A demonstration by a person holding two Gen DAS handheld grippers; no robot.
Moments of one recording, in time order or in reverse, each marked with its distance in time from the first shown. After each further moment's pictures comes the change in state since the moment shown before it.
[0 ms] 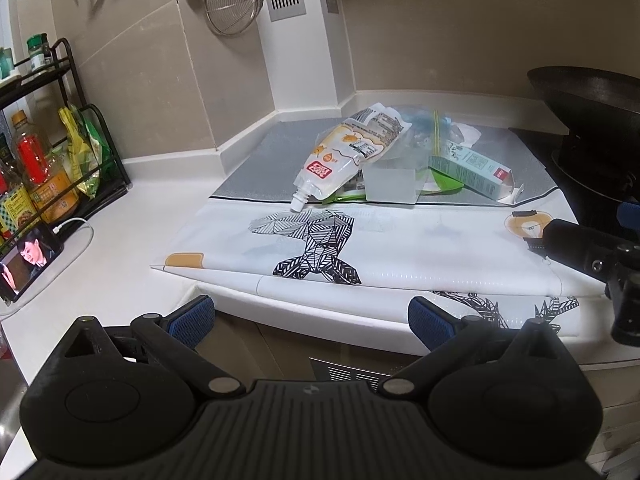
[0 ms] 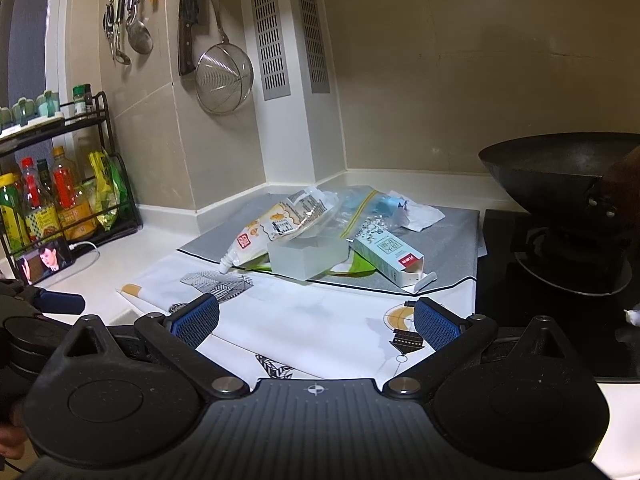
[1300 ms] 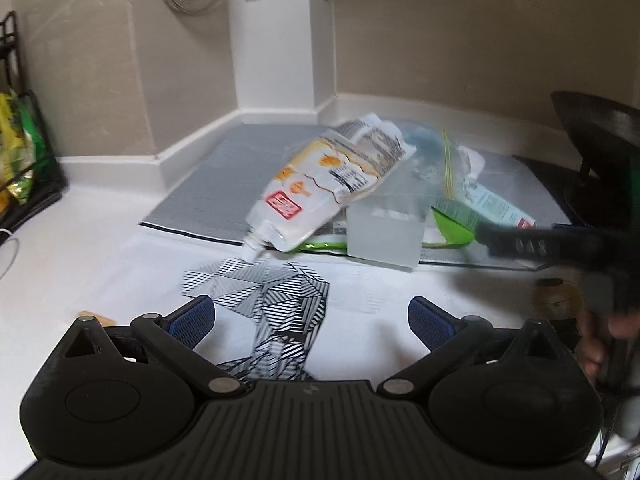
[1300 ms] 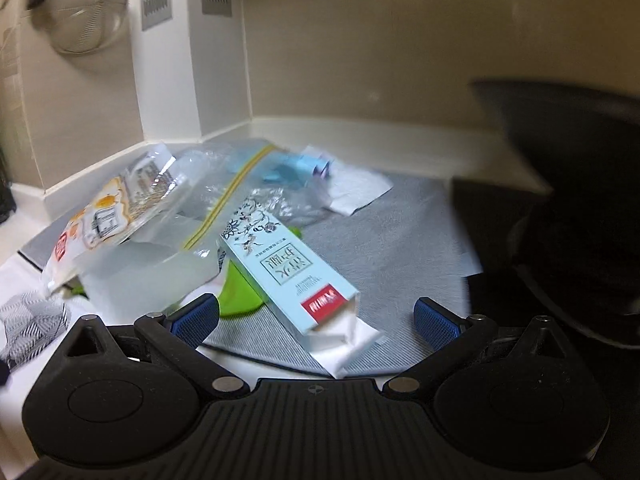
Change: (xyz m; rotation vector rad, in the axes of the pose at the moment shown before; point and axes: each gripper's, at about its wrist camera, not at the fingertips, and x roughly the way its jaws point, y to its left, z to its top) left arm 0.115 -0.006 0.055 -0.060 0.005 -0.122; right arm 0.214 -0.081 0.027 0.086 0.187 -0.164
